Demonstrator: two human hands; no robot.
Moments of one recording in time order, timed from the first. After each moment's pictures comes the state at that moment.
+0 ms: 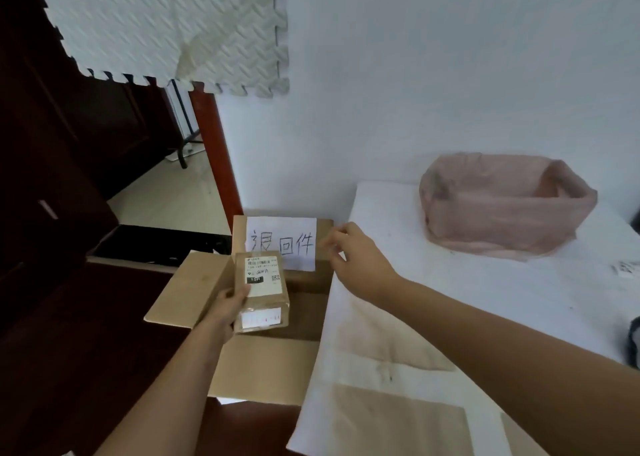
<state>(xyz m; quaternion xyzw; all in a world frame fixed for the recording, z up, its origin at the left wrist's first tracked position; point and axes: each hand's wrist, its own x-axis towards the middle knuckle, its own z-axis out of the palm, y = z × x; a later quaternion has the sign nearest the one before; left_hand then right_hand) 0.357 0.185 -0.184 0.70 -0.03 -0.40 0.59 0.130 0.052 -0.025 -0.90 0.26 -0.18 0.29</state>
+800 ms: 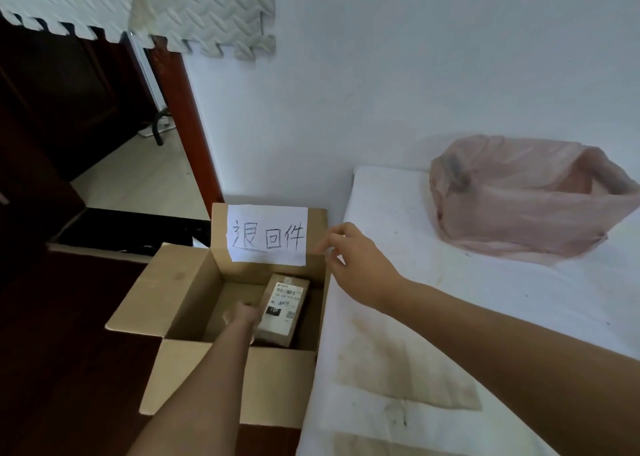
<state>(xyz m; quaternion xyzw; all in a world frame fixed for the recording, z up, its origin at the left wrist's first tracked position) 0.371 0.107 -0.292 0.88 0.00 -0.30 0.38 0.157 0.009 -0.064 -0.91 0.27 -0.14 0.30</state>
